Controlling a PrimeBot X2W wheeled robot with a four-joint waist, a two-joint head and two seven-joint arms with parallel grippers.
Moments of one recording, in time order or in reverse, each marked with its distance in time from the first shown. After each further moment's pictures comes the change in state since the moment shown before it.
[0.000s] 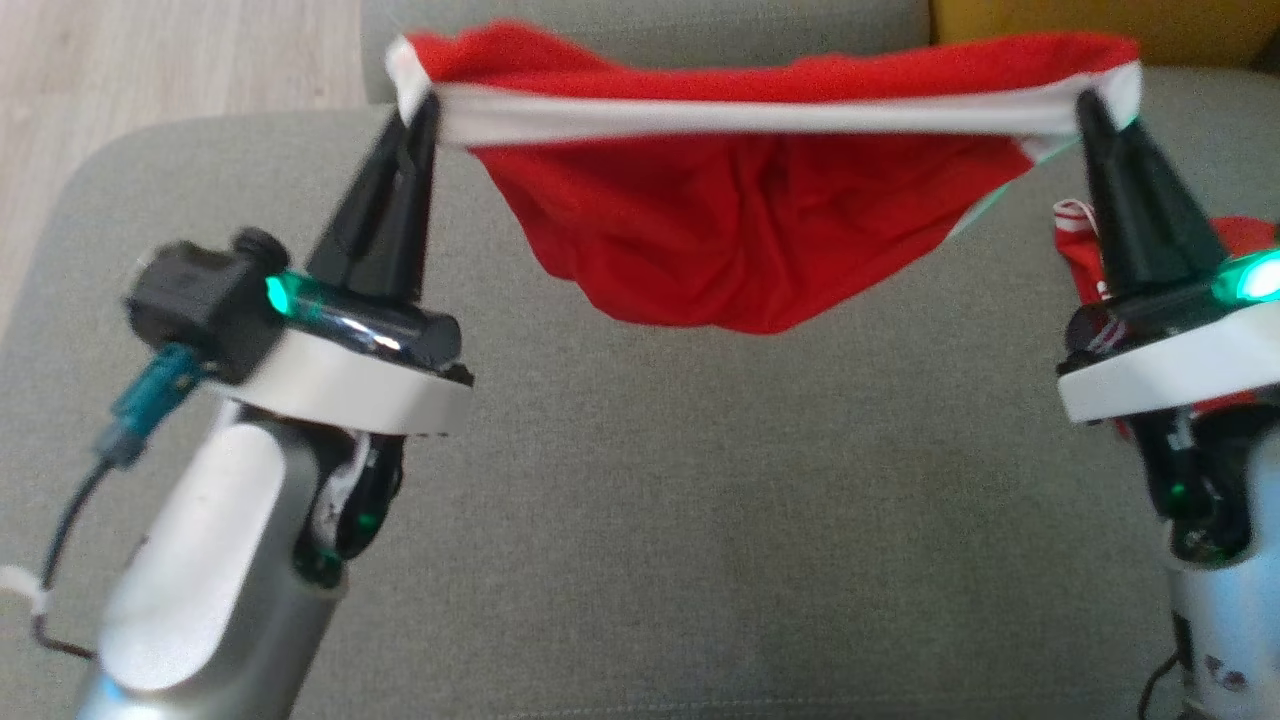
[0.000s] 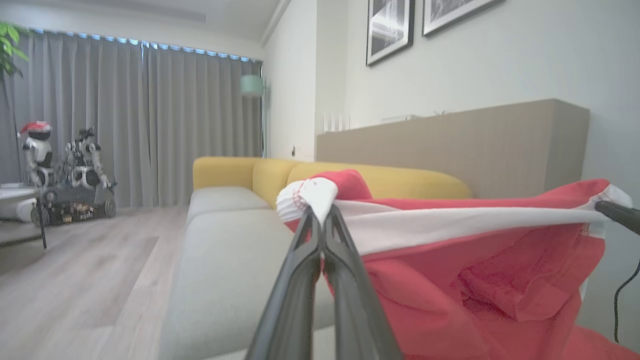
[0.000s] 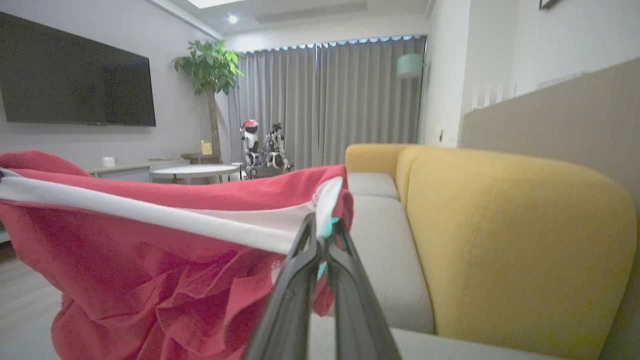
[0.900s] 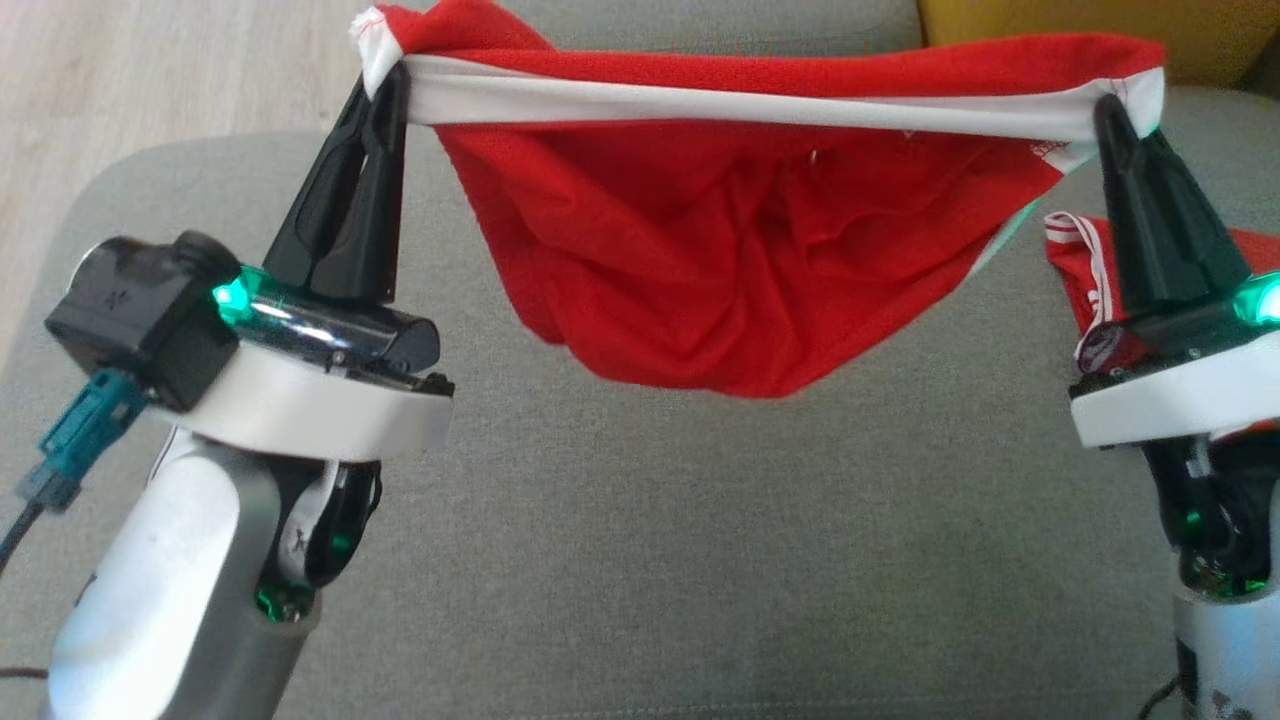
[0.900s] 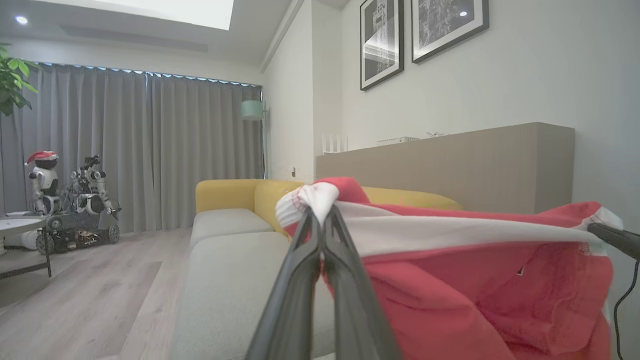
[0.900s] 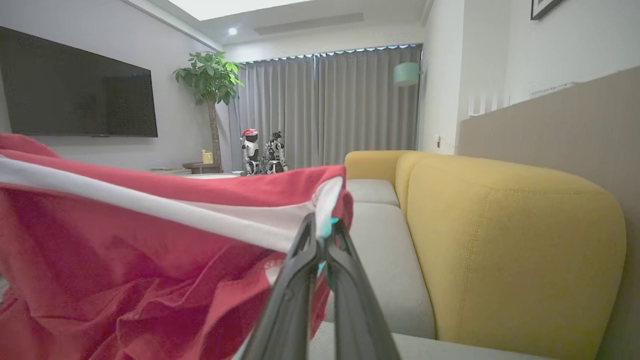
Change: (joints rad) left arm 0.029 0.054 0.024 -0.230 0.017 0.069 0.095; right arm 0.053 0.035 -0.037 -0.149 -0.005 0.000 0.084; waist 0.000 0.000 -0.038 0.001
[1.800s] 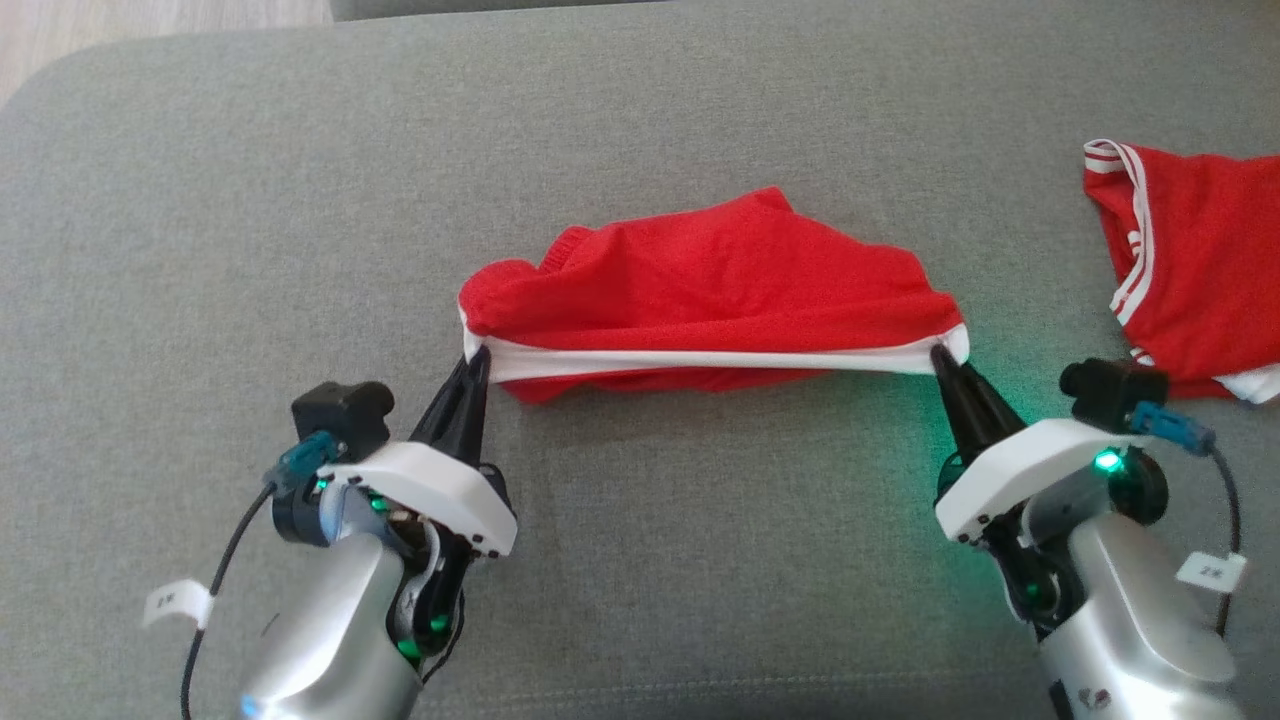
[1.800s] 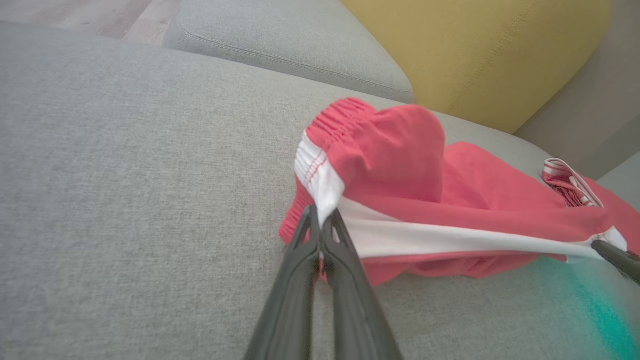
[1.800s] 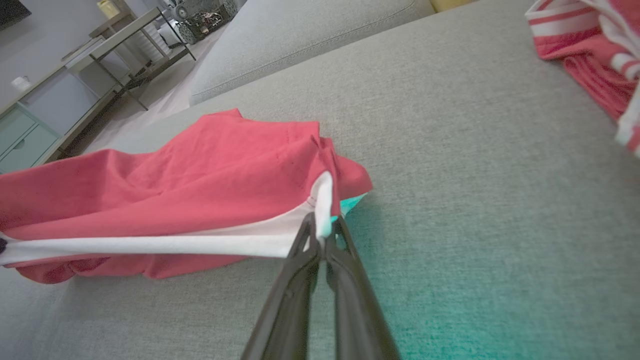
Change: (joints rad) left arm 0.041 -0.198 -0.067 0.805 -0.177 -0.140 -0.142; right arm -0.053 0.041 0.130 0.826 0.174 0.000 -0.198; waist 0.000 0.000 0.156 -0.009
